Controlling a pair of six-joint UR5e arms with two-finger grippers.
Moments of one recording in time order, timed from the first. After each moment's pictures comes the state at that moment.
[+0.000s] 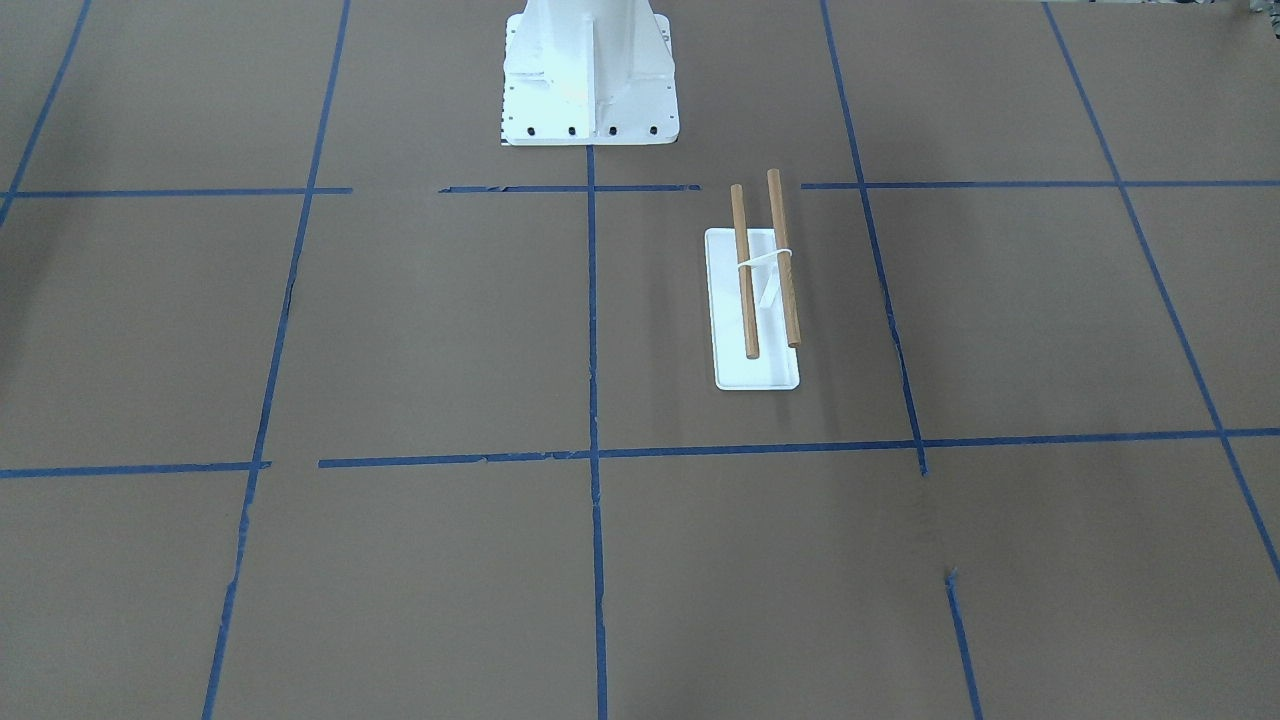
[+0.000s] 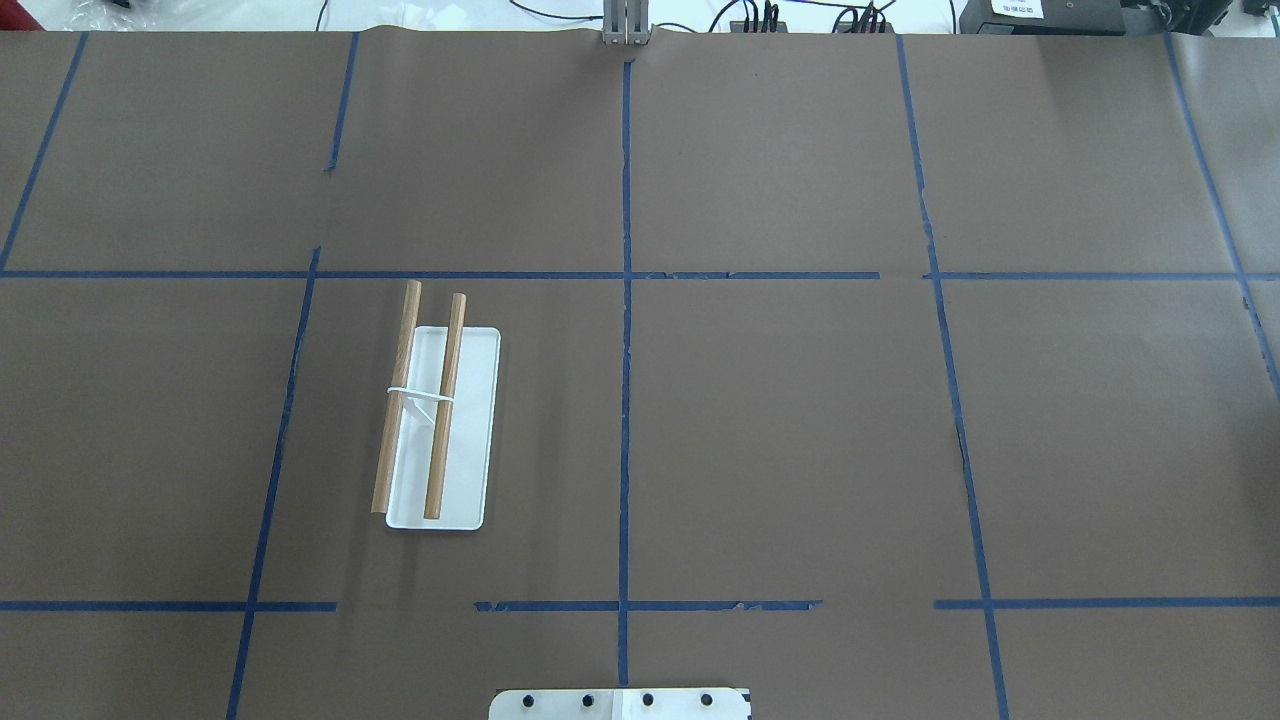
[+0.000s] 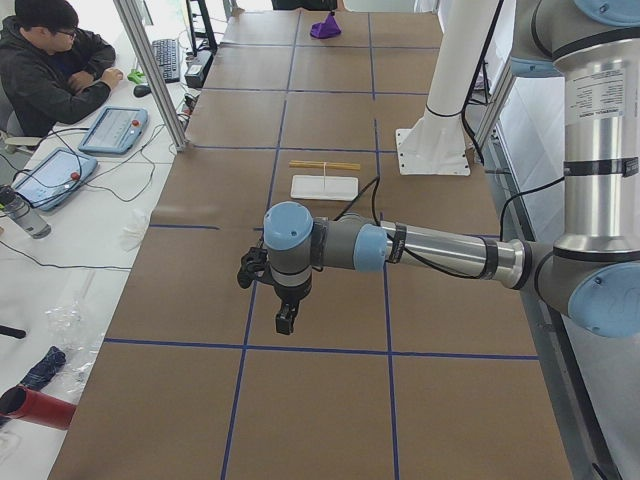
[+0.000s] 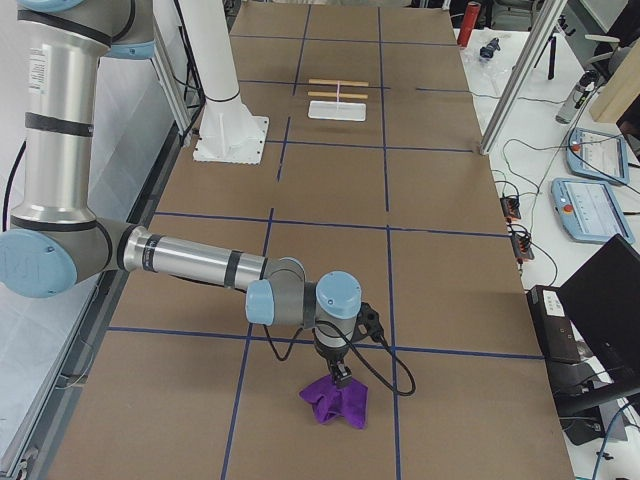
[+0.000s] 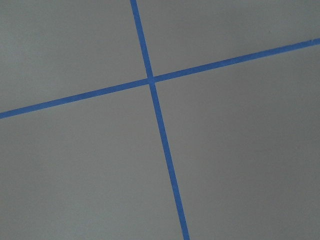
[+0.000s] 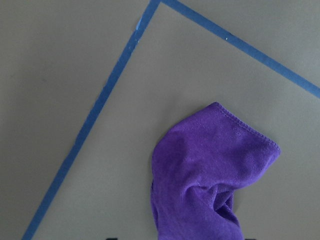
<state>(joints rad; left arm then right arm) -1.54 -1.46 -1.83 -1.51 -2.33 0.15 1.53 -1.71 1.51 -1.40 2.20 -0.50</state>
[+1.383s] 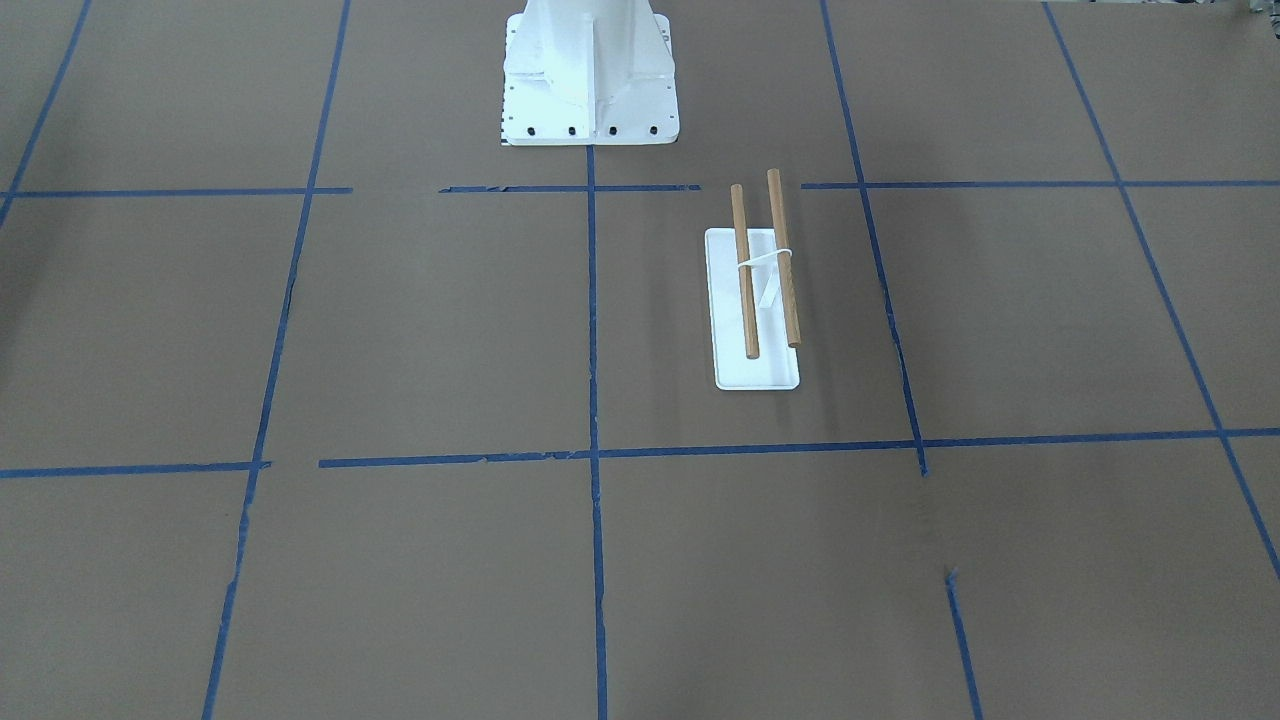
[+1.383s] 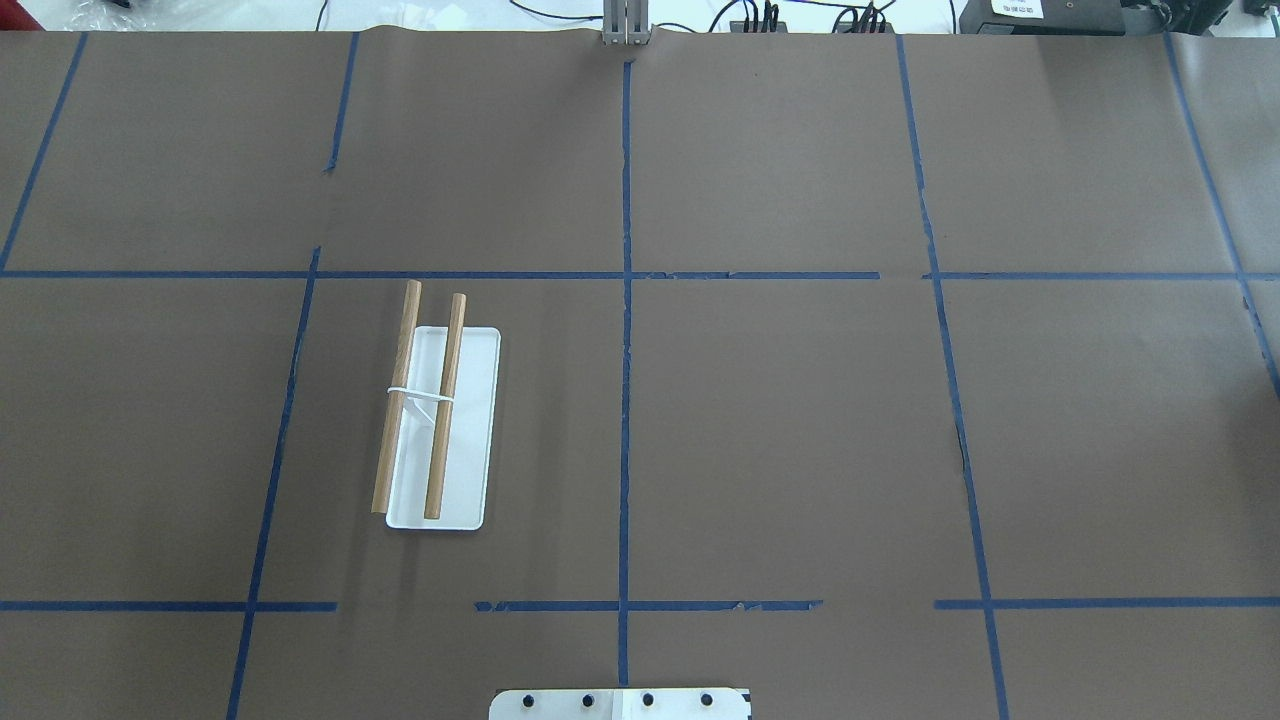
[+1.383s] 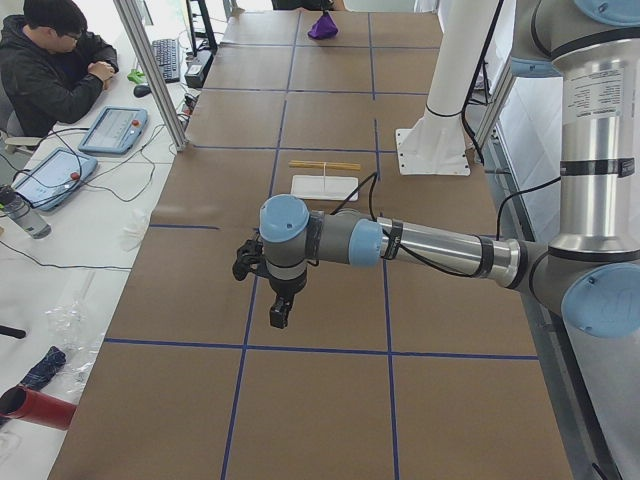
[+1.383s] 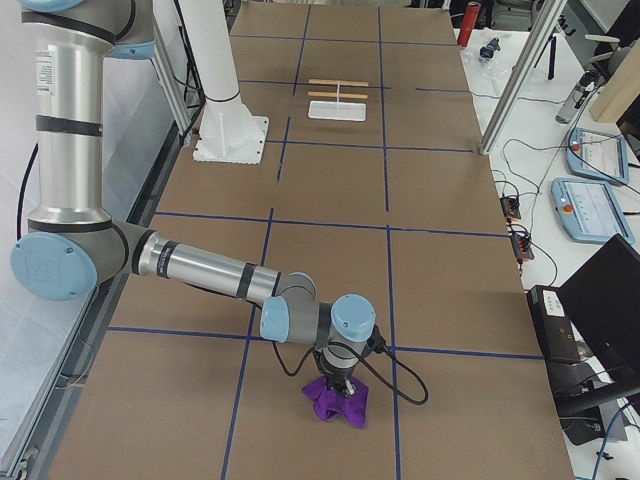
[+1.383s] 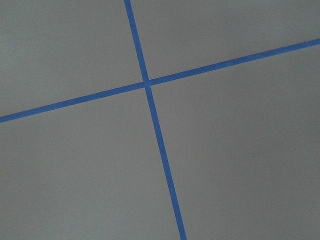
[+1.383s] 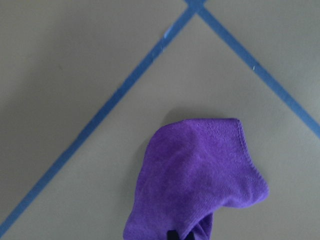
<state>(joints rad) -1.54 -1.49 -1.84 -1.51 -2.33 0.14 1.53 -1.63 1.49 -1.46 2.22 -0.72</state>
